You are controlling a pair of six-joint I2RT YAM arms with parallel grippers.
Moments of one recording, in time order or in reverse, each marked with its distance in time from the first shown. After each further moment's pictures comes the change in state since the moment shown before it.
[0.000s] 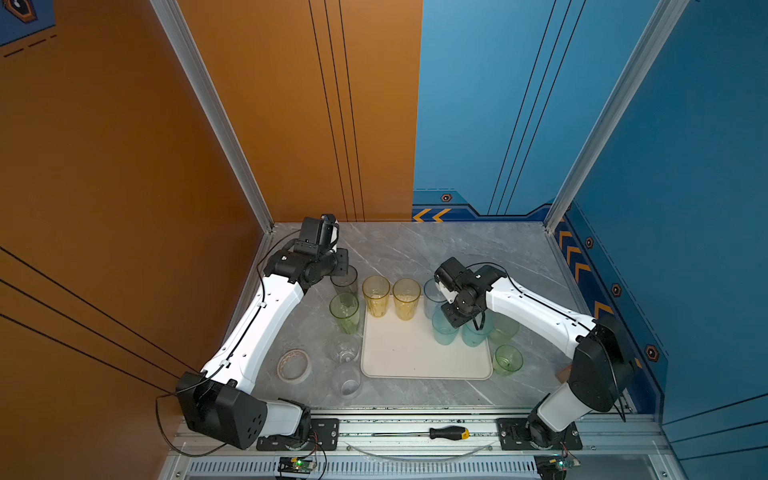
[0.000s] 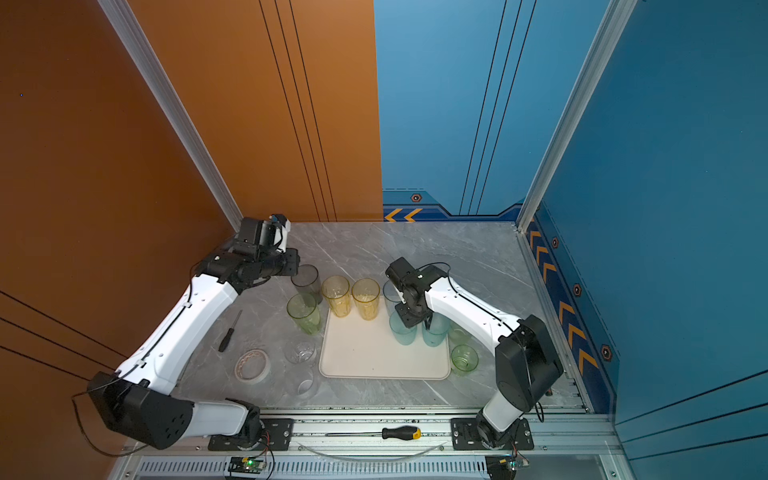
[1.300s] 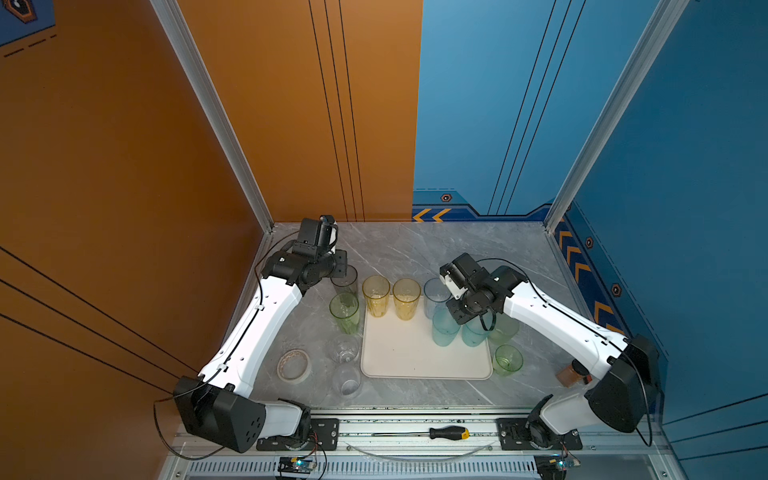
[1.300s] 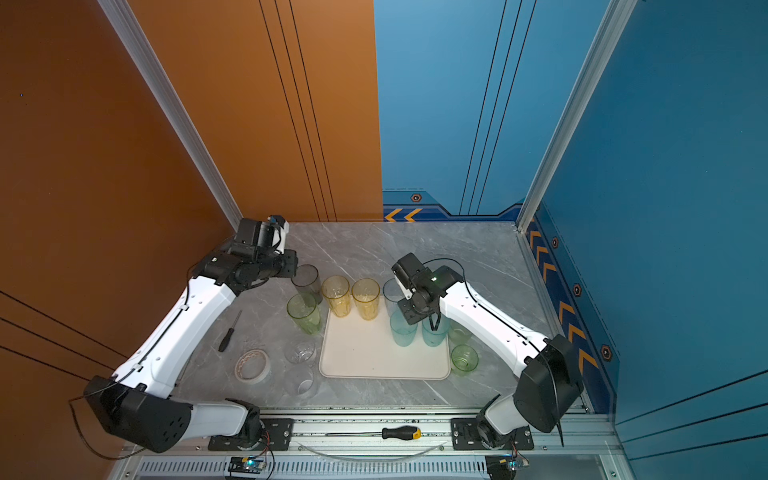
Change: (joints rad) left arm 0.000 -0.016 -0.002 -0.029 -0.018 0.007; right arm 0.006 -0.152 0.002 -0.002 -0.012 0.000
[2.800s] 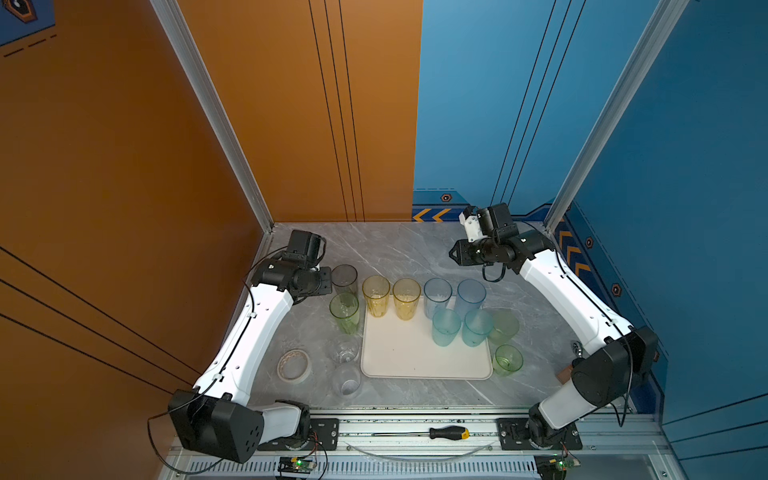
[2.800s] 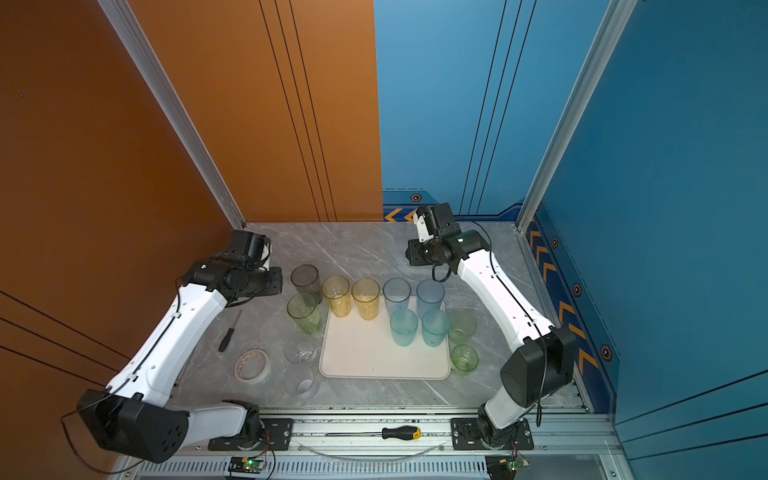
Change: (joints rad) left arm 0.101 -0.035 -0.069 -0.185 -0.016 -0.069; right arm -0.268 0.134 0.315 0.200 -0.241 0.124
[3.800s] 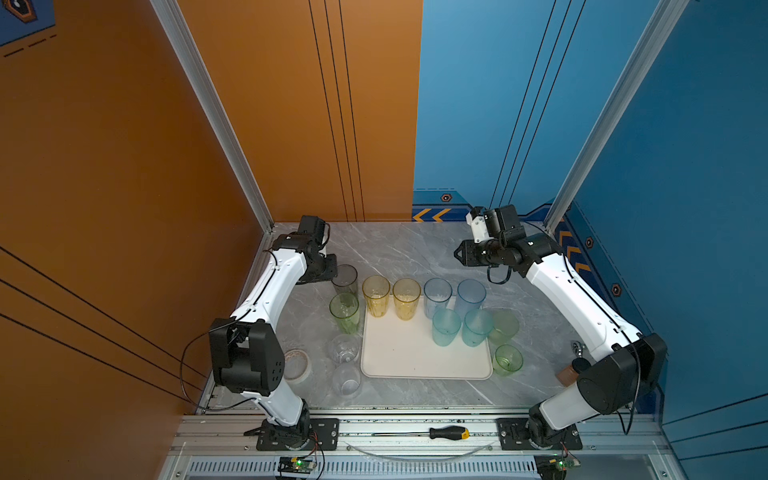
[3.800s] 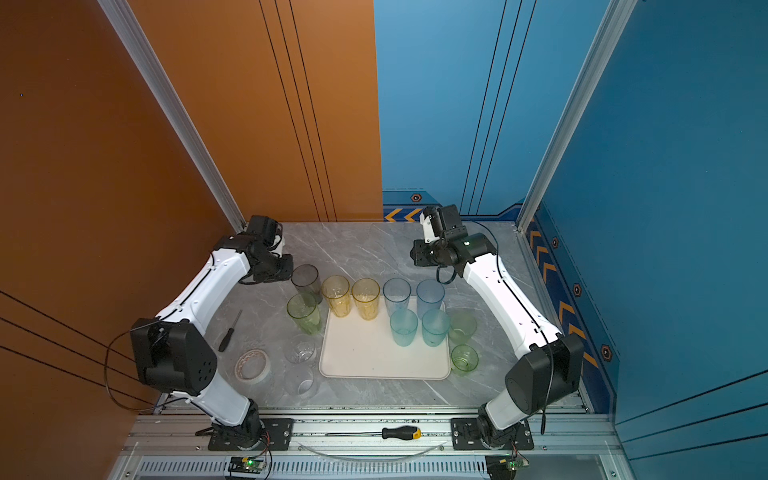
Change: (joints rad) left arm 0.076 0.341 0.154 0.051 0.116 0.037; right arm -0.024 -0.045 -0.044 0.014 0.000 0.023
